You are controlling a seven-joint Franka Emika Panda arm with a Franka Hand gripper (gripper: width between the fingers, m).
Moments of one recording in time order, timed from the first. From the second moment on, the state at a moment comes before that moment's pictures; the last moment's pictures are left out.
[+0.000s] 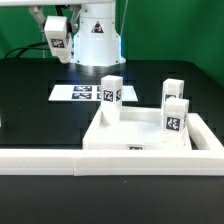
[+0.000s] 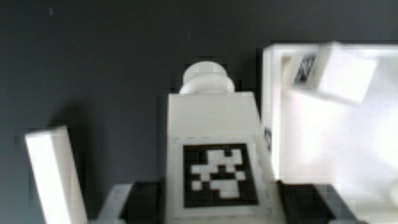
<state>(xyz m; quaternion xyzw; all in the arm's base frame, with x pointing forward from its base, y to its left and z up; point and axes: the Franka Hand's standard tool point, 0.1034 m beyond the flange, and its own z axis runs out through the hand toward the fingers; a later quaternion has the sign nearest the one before) 0.509 -0.085 0.172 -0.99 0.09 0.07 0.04</state>
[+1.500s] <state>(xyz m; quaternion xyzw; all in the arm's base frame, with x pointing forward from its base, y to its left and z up) 0.564 -0.042 0.133 -0.96 0.14 -0.26 -0.02</state>
